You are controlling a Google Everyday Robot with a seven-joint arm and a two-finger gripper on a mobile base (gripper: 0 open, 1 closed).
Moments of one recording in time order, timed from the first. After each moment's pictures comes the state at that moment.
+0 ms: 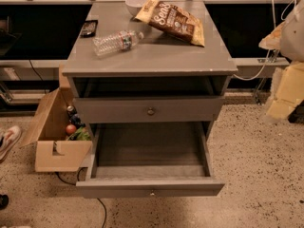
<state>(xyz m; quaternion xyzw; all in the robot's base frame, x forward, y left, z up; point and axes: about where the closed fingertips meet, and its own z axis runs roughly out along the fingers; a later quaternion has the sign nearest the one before) 0.438 -0.217 0.976 -0.60 0.78 -0.03 0.16</state>
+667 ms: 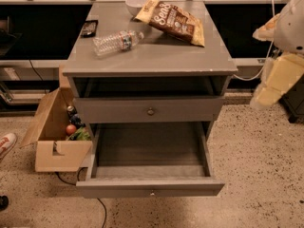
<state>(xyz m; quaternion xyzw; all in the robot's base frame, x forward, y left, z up) 0.470 -0.210 0.978 -0.60 0.77 -0.02 0.21</state>
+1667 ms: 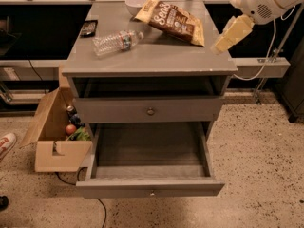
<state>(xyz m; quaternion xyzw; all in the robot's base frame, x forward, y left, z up) 0.652 -0.194 0.984 -0.53 0.76 0.04 0.38</state>
